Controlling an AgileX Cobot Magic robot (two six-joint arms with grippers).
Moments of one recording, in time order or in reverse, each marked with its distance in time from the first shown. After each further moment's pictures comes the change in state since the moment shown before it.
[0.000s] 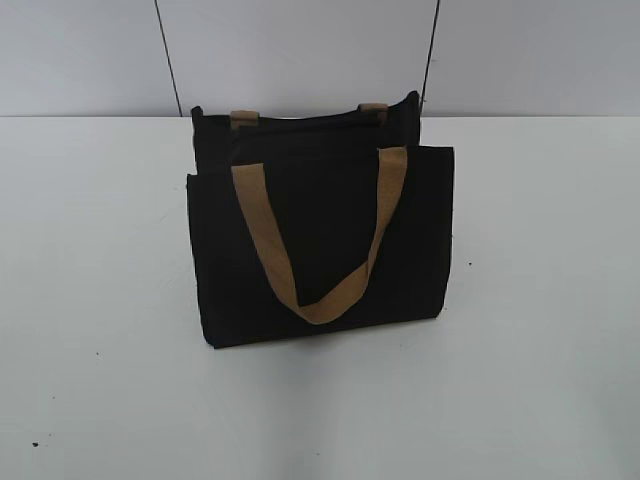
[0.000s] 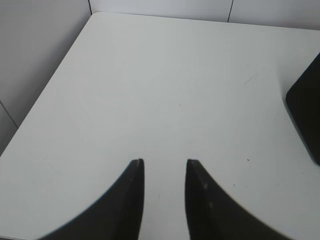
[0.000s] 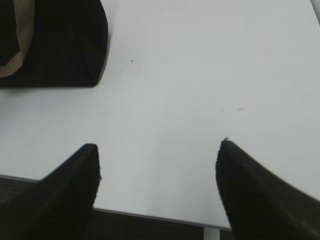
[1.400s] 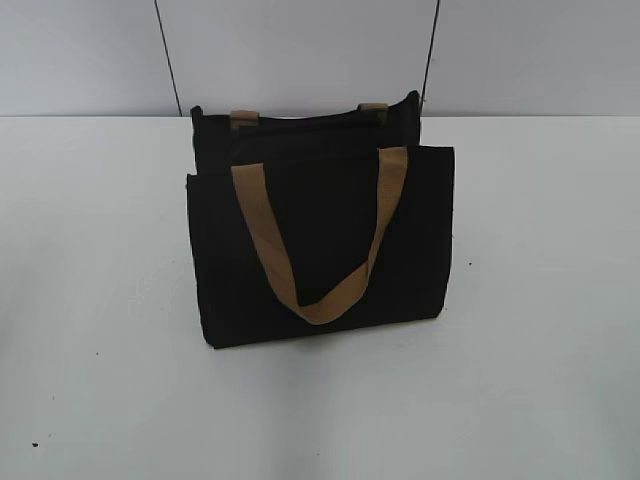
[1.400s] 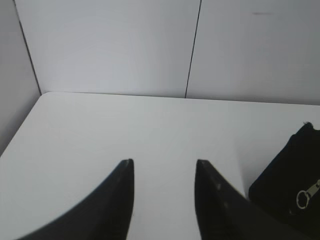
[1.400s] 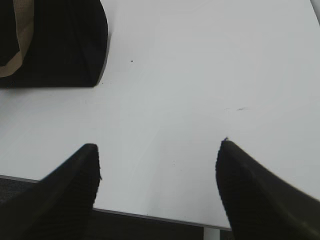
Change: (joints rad) left arm -0.018 0.568 -0.070 -0.050 -0.669 0.000; right arm 0.000 0.000 0.000 0.000 0.000 0.000
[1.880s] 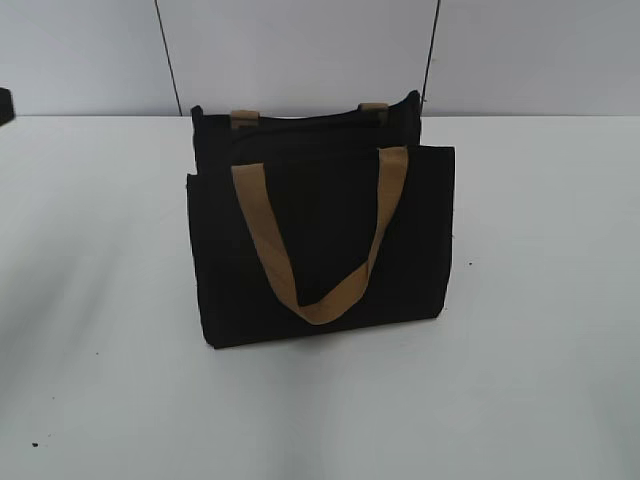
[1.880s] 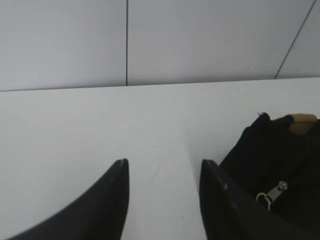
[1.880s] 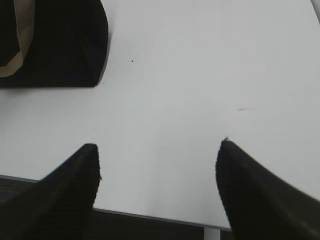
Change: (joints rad) left arm -0.155 0.414 0.000 -0.024 -0.326 0.000; right arm 0.000 0.000 0.000 0.000 0.000 0.000
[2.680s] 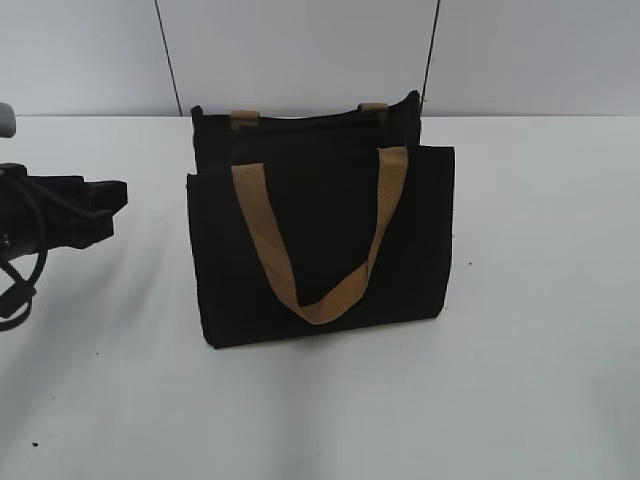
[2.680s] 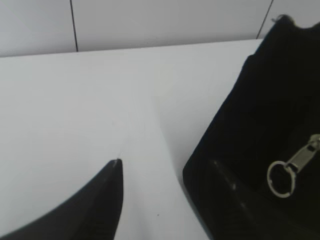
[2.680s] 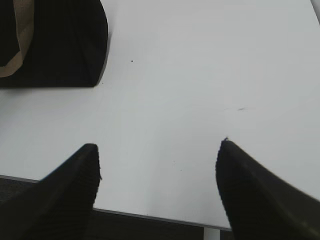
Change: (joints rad) left arm -0.031 0.511 0.154 0.050 -0.651 0.000; right arm 0.000 0.000 0.000 0.000 0.000 0.000
